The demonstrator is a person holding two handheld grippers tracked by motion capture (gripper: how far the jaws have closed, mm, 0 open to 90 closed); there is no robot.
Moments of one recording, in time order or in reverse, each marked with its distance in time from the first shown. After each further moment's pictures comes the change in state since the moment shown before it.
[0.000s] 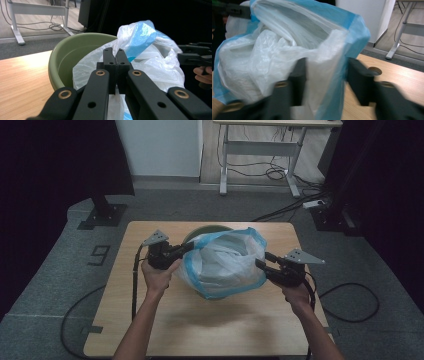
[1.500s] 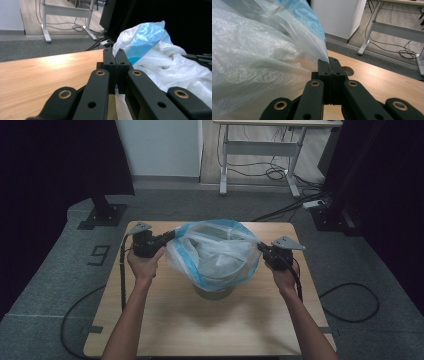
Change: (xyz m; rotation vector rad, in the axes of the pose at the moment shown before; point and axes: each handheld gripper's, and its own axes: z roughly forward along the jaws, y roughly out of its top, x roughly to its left) left arm 0.058 0.007 -0.010 -0.017 0.157 -0.067; right arm -0.033 -0.004 0.063 0.043 -0.203 -0.061
